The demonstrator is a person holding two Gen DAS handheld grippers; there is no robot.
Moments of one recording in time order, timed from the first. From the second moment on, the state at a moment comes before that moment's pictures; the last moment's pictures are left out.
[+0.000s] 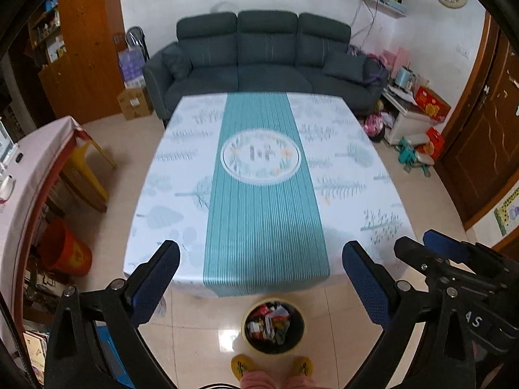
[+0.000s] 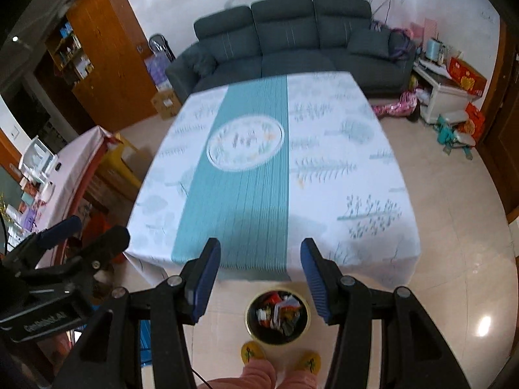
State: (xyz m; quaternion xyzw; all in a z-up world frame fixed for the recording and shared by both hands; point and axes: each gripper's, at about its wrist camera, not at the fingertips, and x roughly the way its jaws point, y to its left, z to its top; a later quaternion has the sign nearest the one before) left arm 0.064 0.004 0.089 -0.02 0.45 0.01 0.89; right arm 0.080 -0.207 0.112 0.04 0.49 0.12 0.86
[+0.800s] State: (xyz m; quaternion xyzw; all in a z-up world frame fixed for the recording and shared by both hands) left arm 0.068 -0.003 0.116 -0.02 0.41 0.04 0.91; right arm 0.081 -0.203 0.151 0.03 0.42 0.11 0.90
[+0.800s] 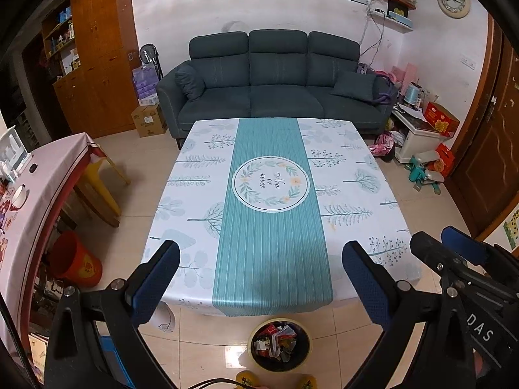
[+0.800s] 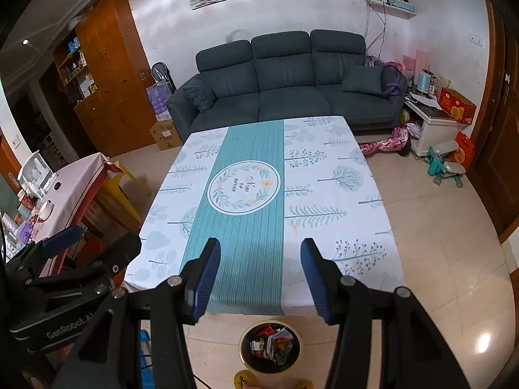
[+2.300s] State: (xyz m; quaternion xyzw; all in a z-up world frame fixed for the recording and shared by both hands) left arm 0.080 0.000 0.103 -0.01 0.44 0.05 0.90; right arm 0.081 -0.197 0.149 0.03 0.42 0.11 0.90
